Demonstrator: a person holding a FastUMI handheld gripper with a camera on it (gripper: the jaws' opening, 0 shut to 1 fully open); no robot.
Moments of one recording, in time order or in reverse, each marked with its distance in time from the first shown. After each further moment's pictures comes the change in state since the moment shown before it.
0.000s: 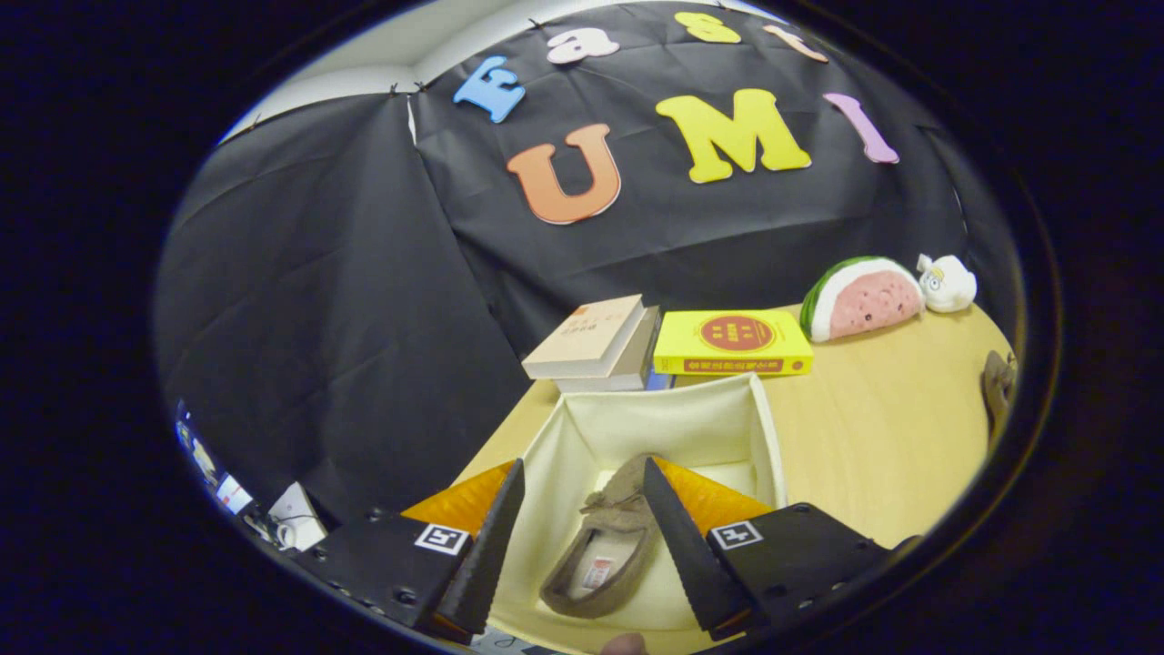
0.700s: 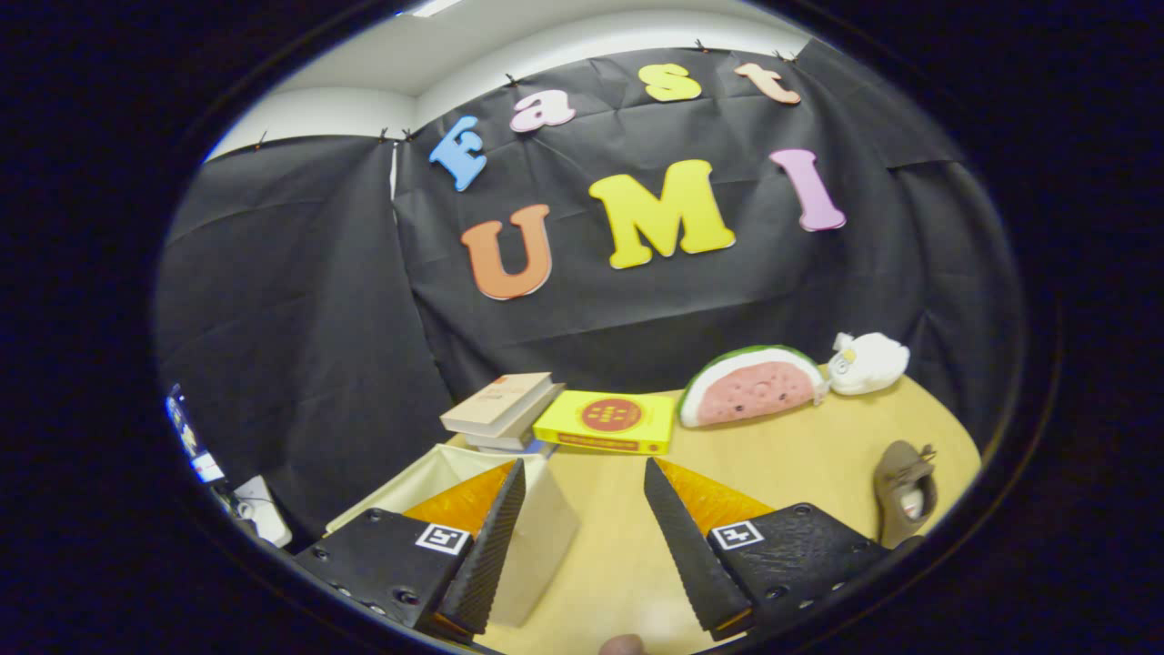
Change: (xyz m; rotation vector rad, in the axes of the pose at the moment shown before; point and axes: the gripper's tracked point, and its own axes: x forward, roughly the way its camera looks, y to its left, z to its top) arm -0.131 -0.229 0.083 -0.067 -0.192 -0.138
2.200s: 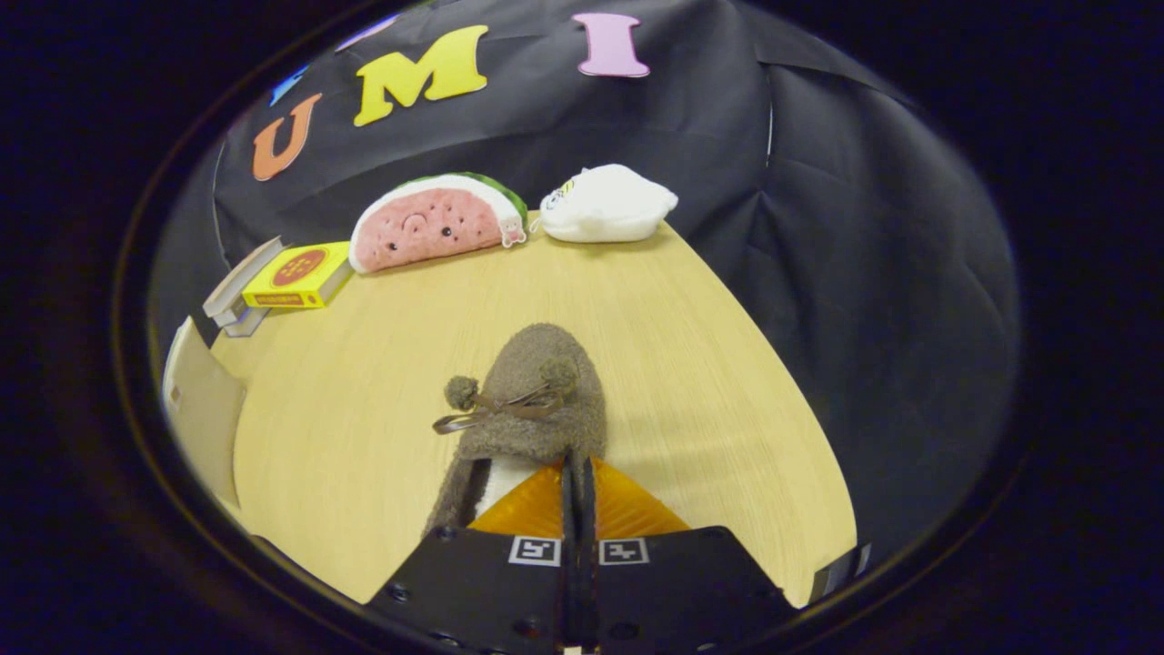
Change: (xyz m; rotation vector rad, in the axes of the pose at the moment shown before) arm -0.008 -0.372 -0.131 0.095 0.490 -0.459
